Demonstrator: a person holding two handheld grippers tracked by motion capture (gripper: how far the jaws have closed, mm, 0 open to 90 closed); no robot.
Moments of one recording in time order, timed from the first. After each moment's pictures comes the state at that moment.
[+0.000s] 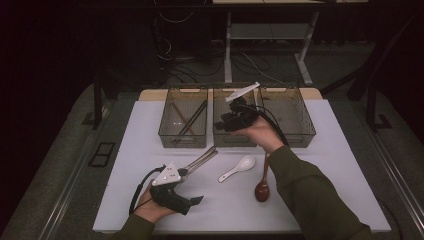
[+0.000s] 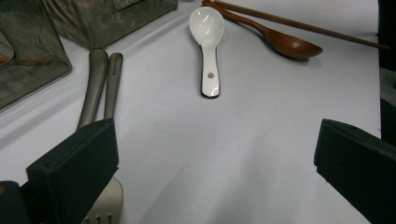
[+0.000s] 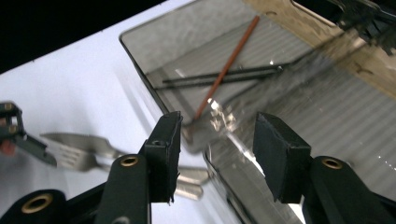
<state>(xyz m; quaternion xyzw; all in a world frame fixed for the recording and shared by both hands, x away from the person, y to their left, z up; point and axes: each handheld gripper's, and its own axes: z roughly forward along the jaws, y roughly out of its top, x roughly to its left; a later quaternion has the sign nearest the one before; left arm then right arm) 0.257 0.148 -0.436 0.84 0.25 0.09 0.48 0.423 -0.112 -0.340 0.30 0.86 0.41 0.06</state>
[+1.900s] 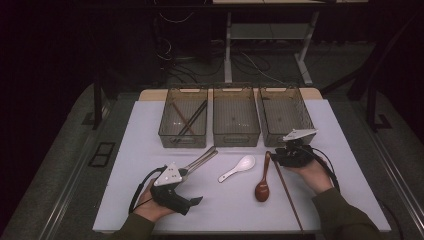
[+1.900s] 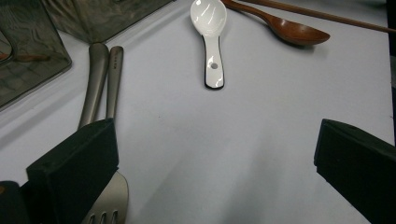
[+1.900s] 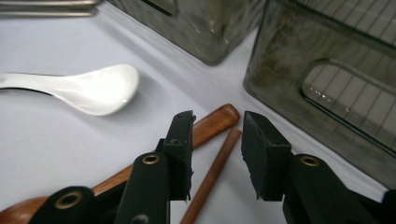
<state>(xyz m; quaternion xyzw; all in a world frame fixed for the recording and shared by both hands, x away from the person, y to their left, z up) 0.260 0.148 -0.439 0.85 0.24 0.09 0.46 0.348 -0.256 -0.426 0.42 0.83 0.34 0.13</state>
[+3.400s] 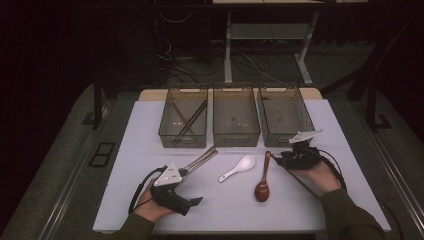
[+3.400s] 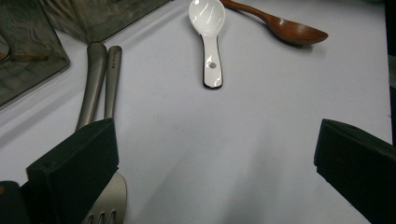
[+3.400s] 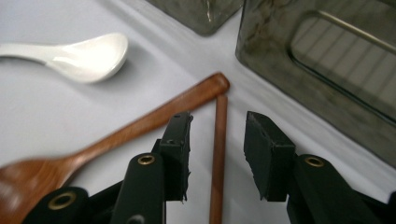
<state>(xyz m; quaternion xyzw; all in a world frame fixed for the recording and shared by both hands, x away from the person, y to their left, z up) 0.259 0.148 -0.439 0.85 0.24 0.09 0.46 0.342 -0.278 -0.428 0.41 0.84 0.33 0.10</state>
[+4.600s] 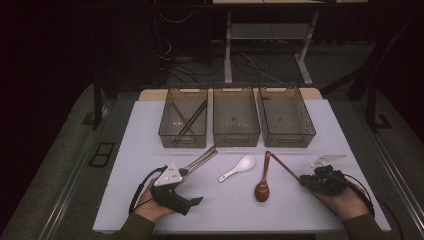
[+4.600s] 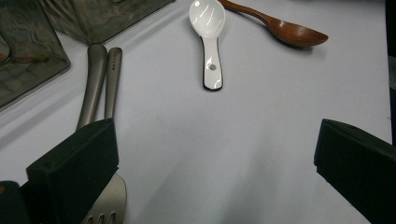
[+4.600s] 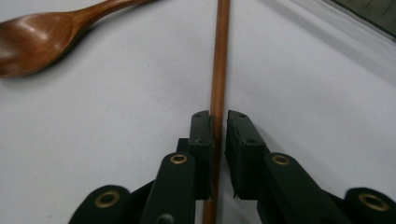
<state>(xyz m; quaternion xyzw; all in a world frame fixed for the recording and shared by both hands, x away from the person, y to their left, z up) 0.259 0.147 -0.438 0.85 0.24 0.09 0.46 0.278 -0.321 -0.440 0.41 0.86 0.29 0.12</state>
